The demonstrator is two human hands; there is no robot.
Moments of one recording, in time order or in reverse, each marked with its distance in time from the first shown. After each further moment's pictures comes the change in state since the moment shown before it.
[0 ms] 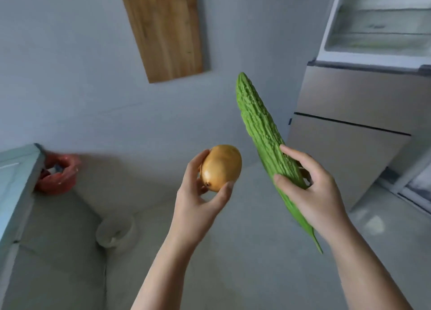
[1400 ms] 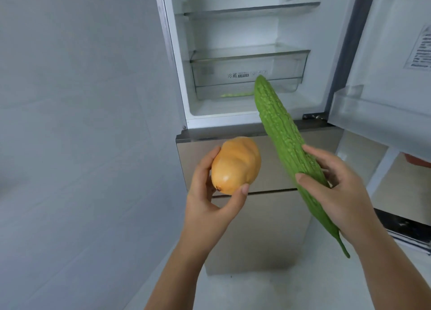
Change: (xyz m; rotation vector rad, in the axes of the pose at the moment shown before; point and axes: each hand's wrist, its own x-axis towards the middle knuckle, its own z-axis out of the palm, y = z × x) left_hand 0.450 -0.074 0.455 -0.396 -0.456 0.245; right_hand 0.425 0.201 -0.276 -0.182 0.594 0.119
